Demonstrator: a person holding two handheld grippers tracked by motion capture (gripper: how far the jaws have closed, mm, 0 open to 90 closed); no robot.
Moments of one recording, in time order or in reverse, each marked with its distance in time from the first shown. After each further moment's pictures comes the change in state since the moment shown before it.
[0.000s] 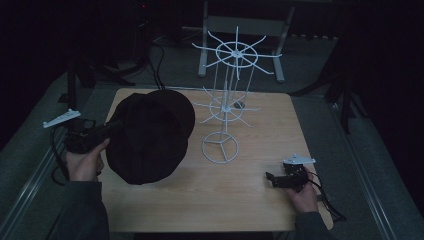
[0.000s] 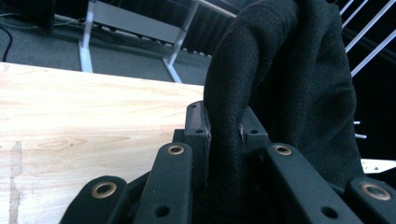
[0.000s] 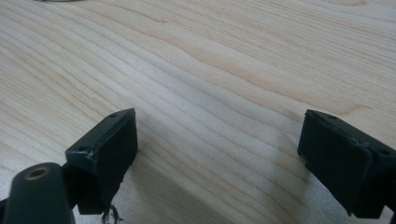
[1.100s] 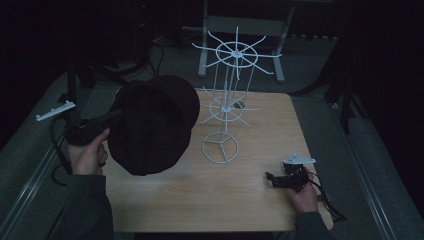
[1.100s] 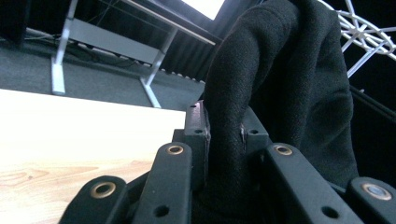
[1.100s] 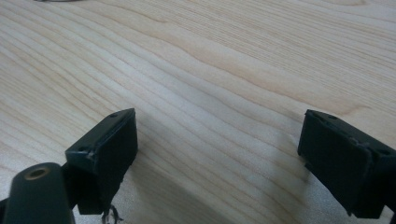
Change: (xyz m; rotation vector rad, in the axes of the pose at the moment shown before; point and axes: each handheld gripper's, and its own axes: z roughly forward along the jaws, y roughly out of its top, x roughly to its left) left arm -0.006 0.018 0.004 -0.094 -0.096 -0.055; right arm 0.000 0.000 0.000 -0.001 0.000 -0.002
